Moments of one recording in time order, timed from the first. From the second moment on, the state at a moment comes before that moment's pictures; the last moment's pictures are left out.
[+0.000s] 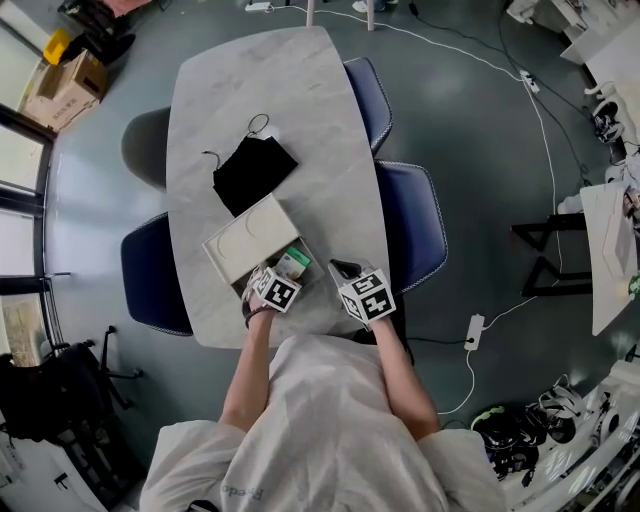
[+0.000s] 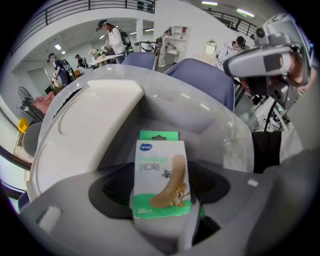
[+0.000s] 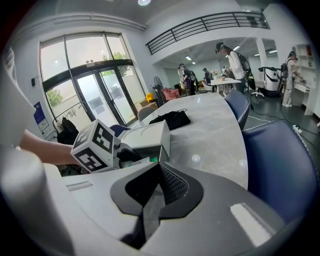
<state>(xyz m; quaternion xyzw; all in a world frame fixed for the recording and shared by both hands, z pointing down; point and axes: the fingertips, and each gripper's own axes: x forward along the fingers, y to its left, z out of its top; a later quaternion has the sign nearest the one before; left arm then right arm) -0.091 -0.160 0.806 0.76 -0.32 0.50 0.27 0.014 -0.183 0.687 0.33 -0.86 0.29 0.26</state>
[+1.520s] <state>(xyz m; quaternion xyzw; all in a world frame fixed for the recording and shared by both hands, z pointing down) -0.088 -0.161 0.785 0.78 -0.33 0.47 0.24 0.025 -0.152 0.668 0.36 -0.85 0.27 0.26</state>
